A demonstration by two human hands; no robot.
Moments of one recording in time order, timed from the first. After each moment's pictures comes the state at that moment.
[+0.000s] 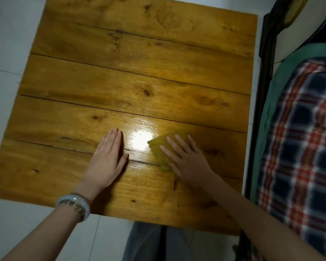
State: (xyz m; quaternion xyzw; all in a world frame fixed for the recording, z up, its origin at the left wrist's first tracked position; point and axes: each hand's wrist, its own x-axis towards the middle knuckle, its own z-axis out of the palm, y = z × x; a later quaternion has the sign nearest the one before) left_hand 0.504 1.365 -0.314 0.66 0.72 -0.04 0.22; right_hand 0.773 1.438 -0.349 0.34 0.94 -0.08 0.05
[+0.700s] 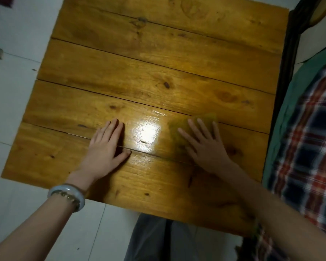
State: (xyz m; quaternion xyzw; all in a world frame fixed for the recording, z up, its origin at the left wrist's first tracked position) left_hand 0.461 1.352 -0.302 0.63 0.73 -0.04 0.25; right_hand 0.758 1.463 -0.352 0.37 0.93 -0.06 0.06
